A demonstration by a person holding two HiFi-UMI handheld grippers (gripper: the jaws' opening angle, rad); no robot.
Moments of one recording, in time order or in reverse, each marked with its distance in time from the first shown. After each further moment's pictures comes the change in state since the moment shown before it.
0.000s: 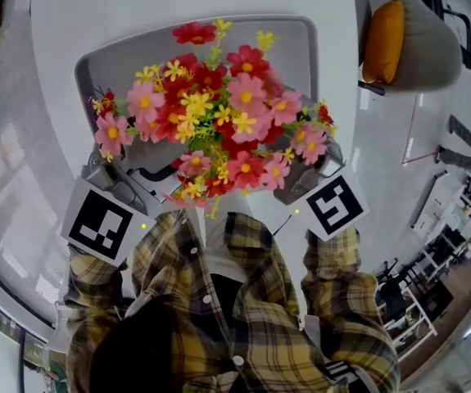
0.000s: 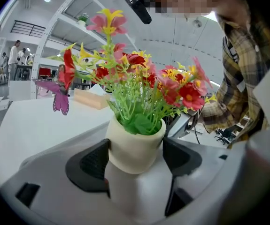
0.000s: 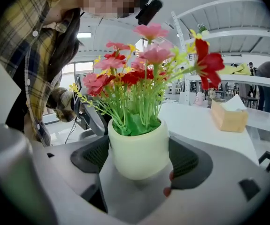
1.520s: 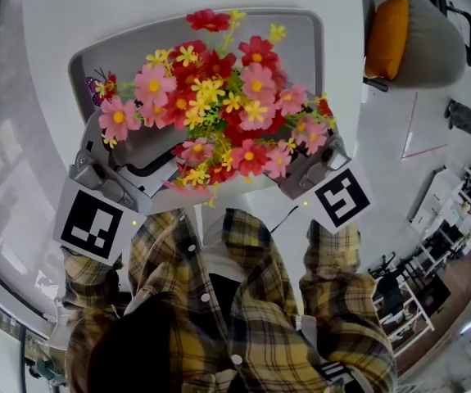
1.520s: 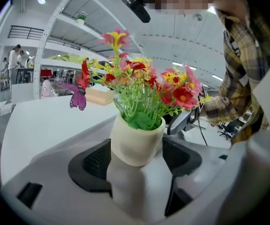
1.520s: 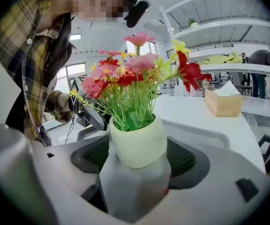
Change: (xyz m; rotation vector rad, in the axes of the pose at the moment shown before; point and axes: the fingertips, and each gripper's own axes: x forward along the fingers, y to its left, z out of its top) left arm -0.020 0.007 -0.006 0.036 0.054 0.036; right arm -0.008 0.000 -0.004 0.090 0.011 -0.021
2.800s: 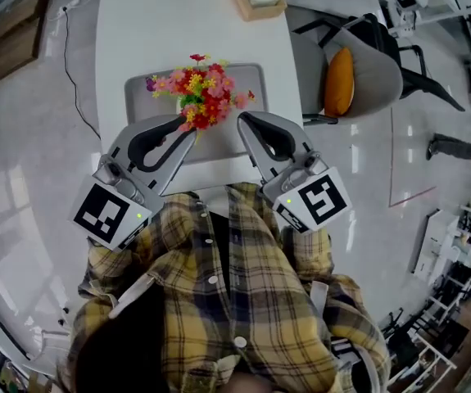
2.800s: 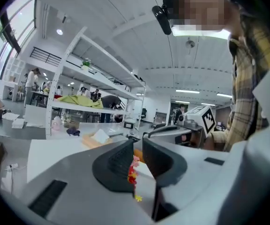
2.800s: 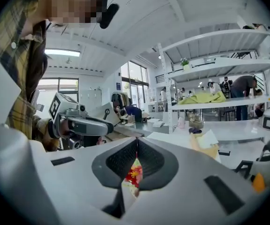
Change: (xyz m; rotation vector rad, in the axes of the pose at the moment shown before) left arm -0.121 -0.086 0.184 -0.068 -0.369 0.150; right arm -0.125 0.059 0.183 -0.037 -0.296 -0.182
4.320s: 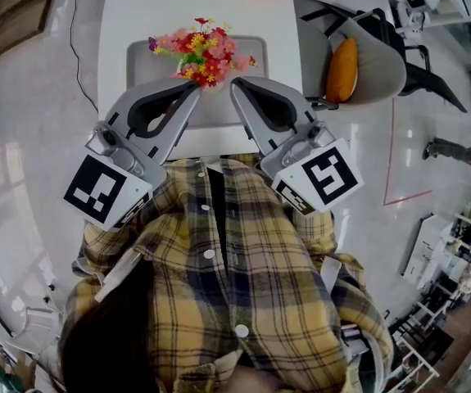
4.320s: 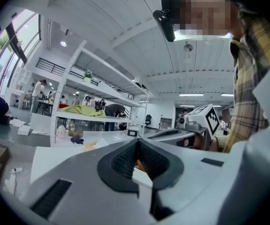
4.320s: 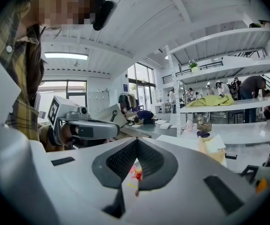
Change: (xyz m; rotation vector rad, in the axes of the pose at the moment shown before) left arm -0.012 -0.037 0.027 0.029 -0.101 0.078; right arm -0.016 0.036 0.026 -0.022 -0.013 0.094
